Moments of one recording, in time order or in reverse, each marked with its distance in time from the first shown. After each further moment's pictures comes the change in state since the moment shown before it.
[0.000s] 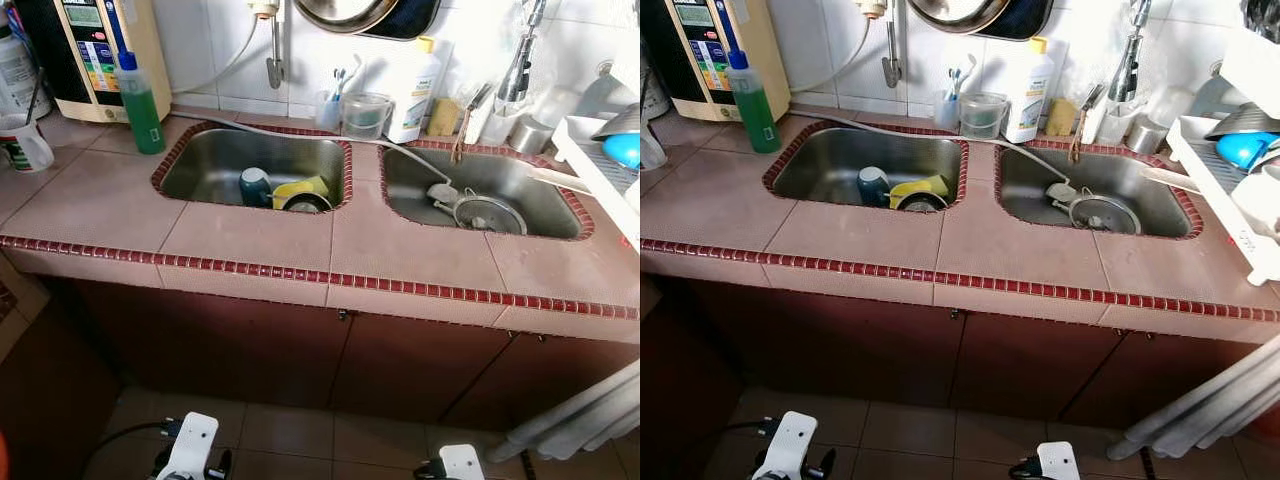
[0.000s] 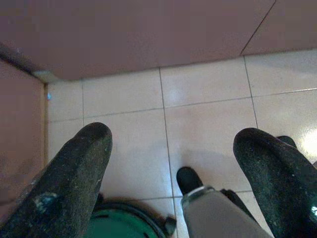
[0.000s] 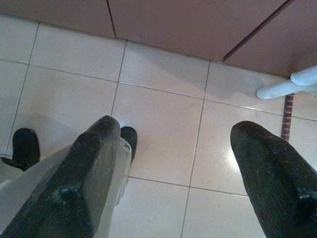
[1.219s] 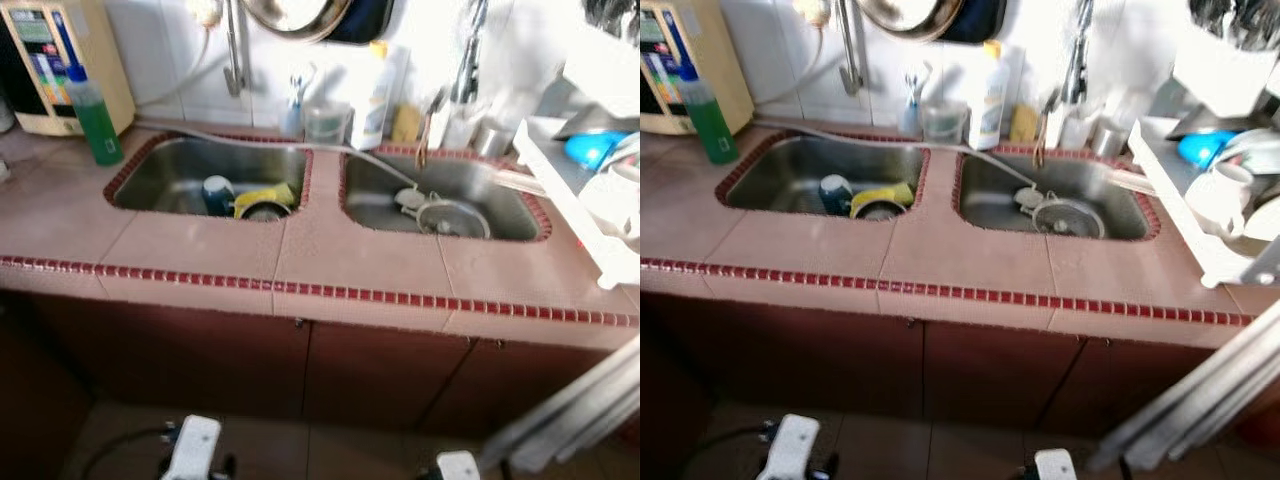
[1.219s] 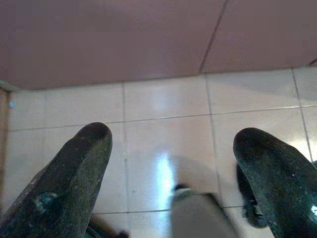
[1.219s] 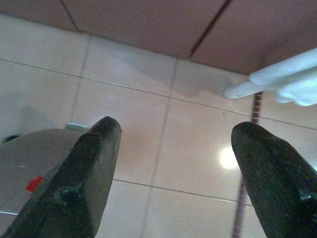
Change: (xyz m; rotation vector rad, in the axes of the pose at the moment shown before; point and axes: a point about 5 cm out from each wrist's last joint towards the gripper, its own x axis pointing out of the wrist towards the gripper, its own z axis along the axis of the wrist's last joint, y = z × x) left arm 0.002 -0.012 0.002 -0.028 0.003 -0.023; right arm -0.003 -0.001 -0.010 -0.024 0.042 -0.010
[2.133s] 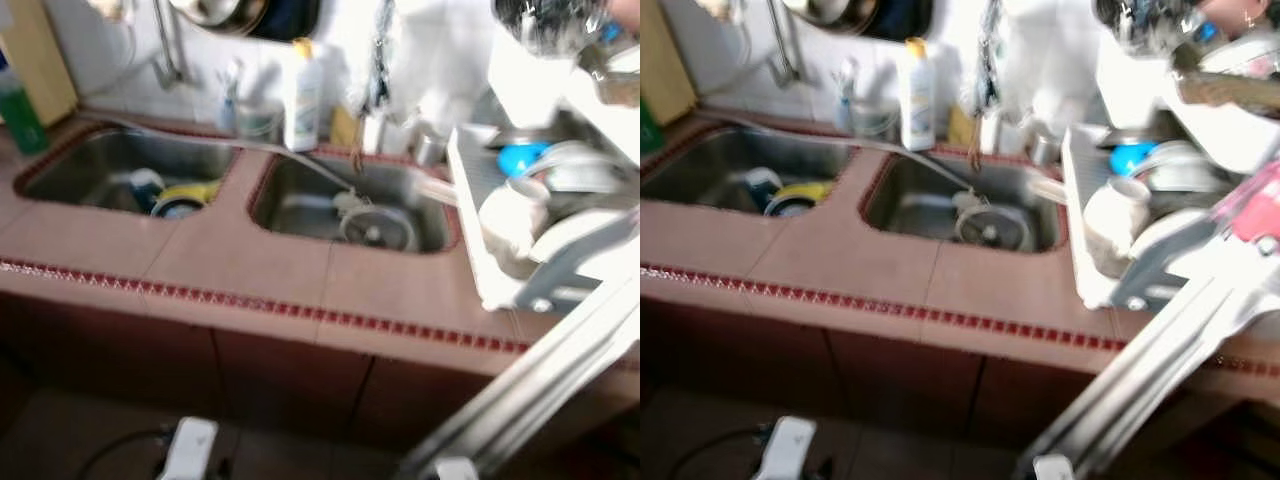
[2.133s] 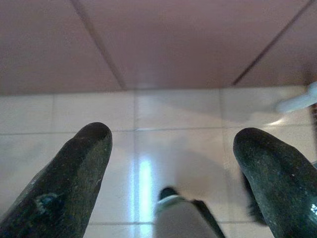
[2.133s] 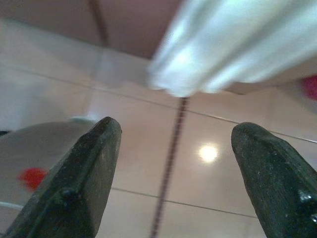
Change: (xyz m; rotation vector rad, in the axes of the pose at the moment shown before) left arm 0.002 -0.009 0.003 -0.013 -0.001 -0.019; right arm -0.003 -0.006 -0.009 0.008 0.036 -0.018
